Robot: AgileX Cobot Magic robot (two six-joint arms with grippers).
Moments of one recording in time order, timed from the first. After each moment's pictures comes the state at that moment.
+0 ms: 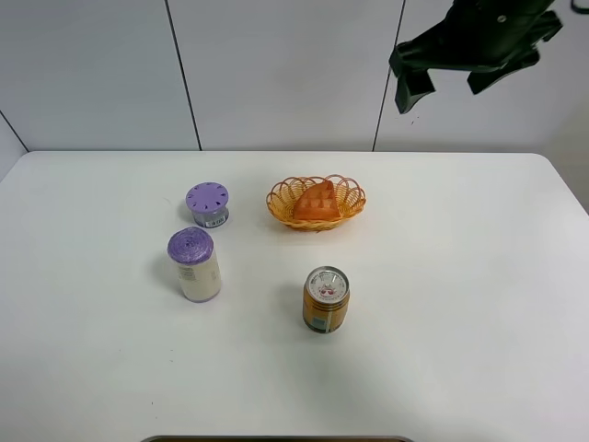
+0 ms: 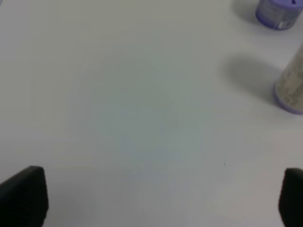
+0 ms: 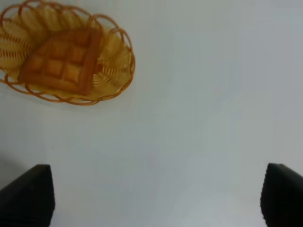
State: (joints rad) left arm 0.02 0.00 -0.44 0.00 1.09 0.01; right arm 0.42 1.58 -1.63 -0.13 1.21 0.14
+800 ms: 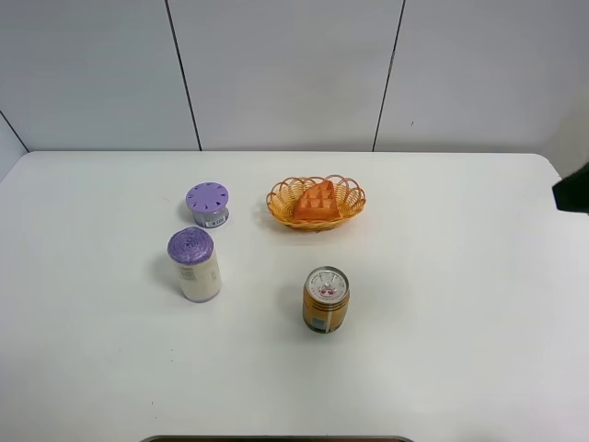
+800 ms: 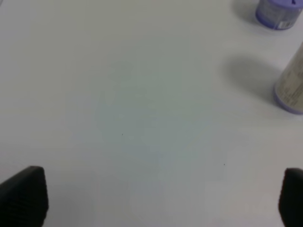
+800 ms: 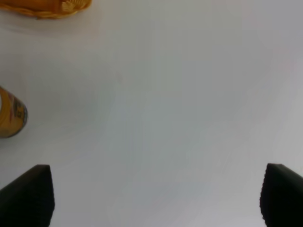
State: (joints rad) left arm 0.02 0.00 -0.44 0.00 1.09 0.01; right arm 0.39 0.81 -1.03 -0.17 1.22 0.19
